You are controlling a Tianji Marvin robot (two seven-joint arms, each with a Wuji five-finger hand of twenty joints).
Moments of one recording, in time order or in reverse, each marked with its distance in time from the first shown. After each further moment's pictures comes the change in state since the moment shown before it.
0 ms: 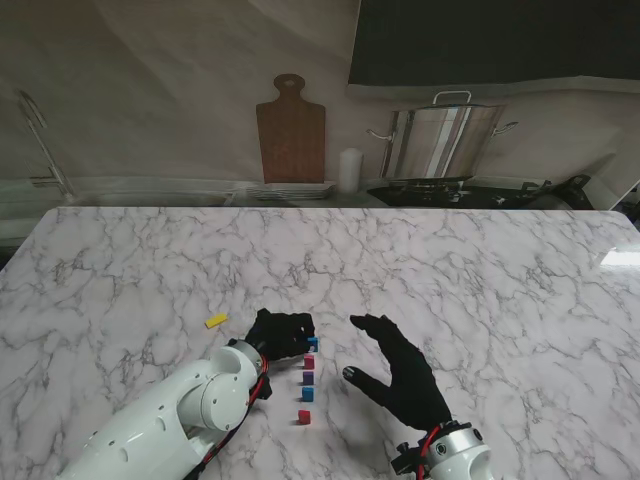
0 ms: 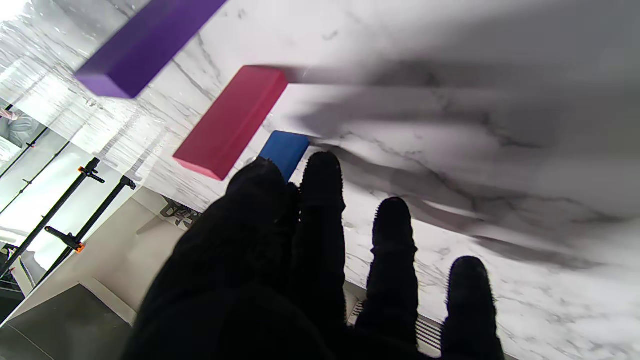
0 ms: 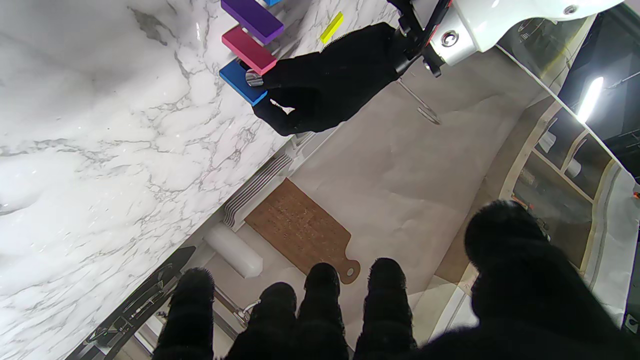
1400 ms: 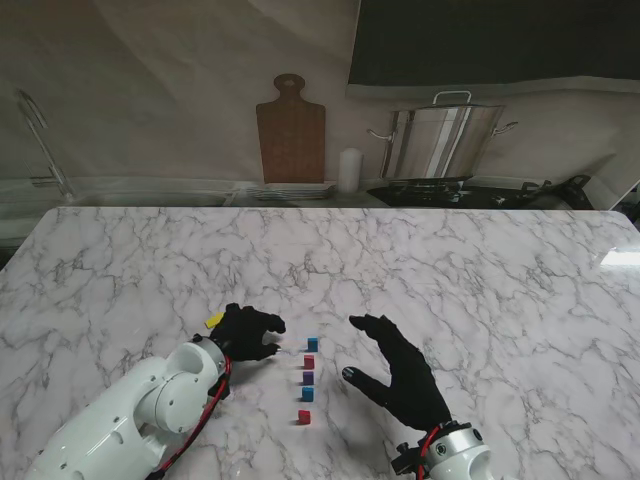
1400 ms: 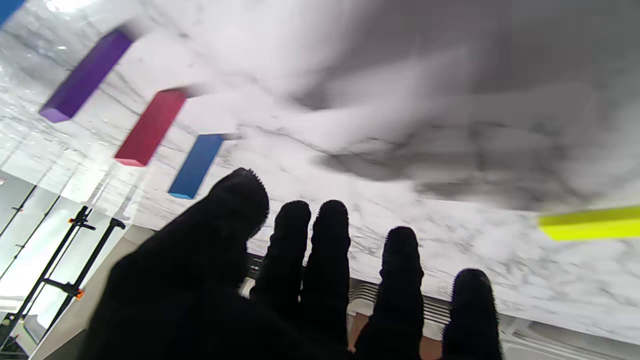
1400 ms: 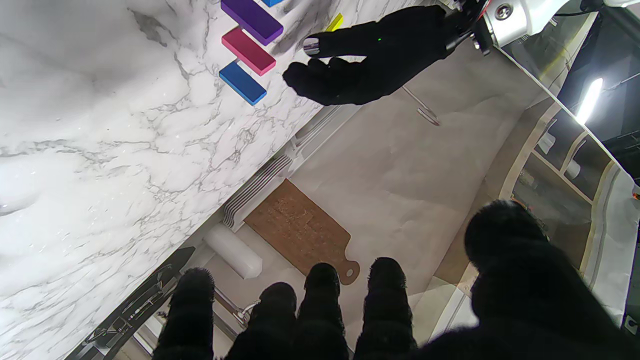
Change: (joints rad) left arm 0.139 0.066 -0.227 -0.148 0.234 -0.104 -0.190; right arm 0.000 0.000 -0.001 -0.001 -0.002 0.000 0.001; left_hand -0.206 -0.006 0.233 0.001 -0.001 0.062 -0.530 -0.082 -0.381 0.070 0.062 -0.198 -0.179 0.051 -0.157 -0.073 -0.013 -0.001 -0.210 0.009; right_hand 0.000 0.000 0.000 0.000 0.000 0.000 0.011 0.000 0.000 0.000 0.000 0.000 0.000 0.000 0.000 0.000 0.000 0.000 0.000 0.000
